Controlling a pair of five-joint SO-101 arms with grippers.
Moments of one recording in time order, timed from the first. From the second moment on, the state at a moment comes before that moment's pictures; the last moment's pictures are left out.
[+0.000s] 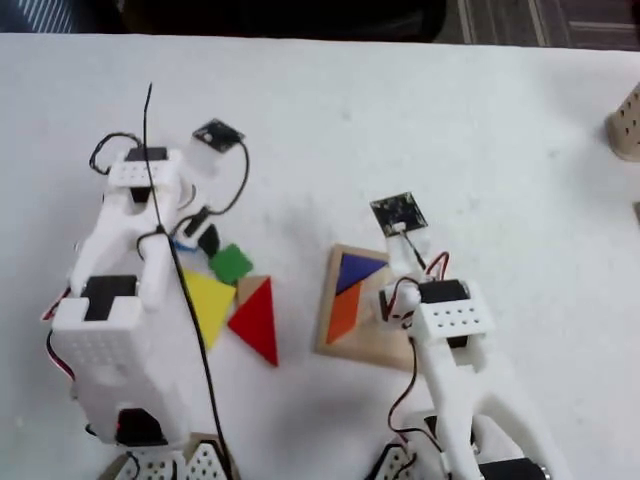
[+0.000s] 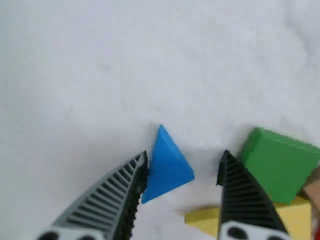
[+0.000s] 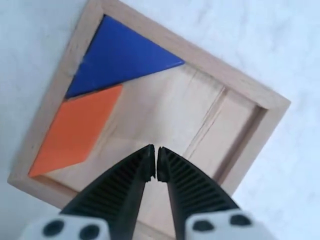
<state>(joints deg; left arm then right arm) -8.7 25.7 3.4 67.6 -37.1 -11.9 -31.4 63.4 48.2 13.3</state>
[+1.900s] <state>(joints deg) -11.2 25.7 3.3 64.3 -37.8 -11.9 -31.4 63.4 48.2 14.1</state>
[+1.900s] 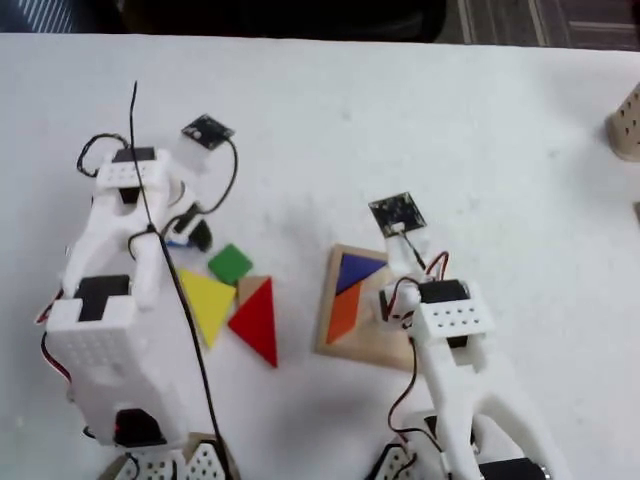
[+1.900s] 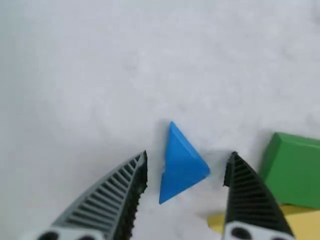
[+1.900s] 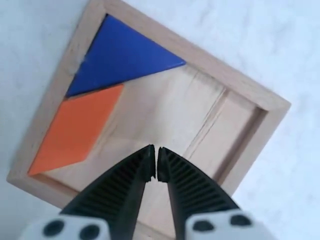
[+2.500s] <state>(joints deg) -9.8 27.0 2.8 64.5 -40.0 -11.6 -31.4 63.4 48.2 14.1</state>
